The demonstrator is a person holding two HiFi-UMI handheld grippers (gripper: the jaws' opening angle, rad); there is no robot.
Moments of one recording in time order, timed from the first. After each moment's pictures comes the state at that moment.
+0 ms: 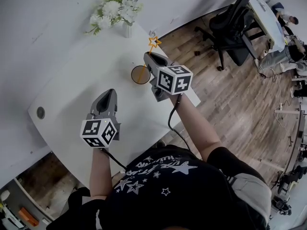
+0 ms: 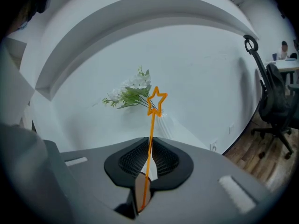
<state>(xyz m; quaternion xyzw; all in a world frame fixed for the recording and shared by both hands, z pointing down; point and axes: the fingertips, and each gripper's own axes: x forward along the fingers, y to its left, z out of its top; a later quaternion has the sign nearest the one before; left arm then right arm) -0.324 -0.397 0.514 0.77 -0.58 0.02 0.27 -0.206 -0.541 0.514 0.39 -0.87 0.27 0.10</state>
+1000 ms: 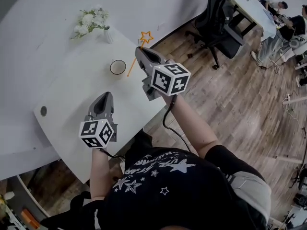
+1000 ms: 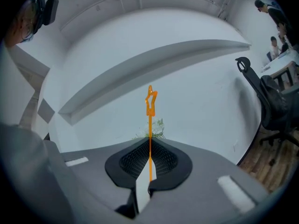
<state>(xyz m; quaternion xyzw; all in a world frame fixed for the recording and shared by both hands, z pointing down) -0.230 -0.319 0.452 0.79 -0.58 0.04 0.19 -0.113 -0.451 0.377 0.37 -0.90 0.22 -0.07</state>
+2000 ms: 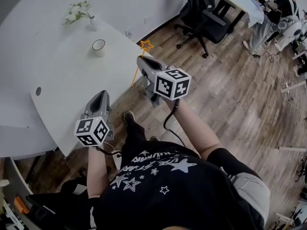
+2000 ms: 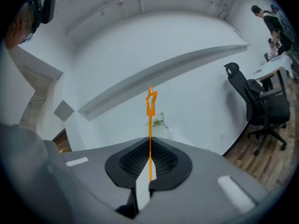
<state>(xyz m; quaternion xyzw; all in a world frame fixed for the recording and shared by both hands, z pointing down) -0.118 -0.150 0.426 0.79 -0.58 0.04 0.18 0.023 -0.252 0.386 0.36 -0.90 0.24 -0.05</state>
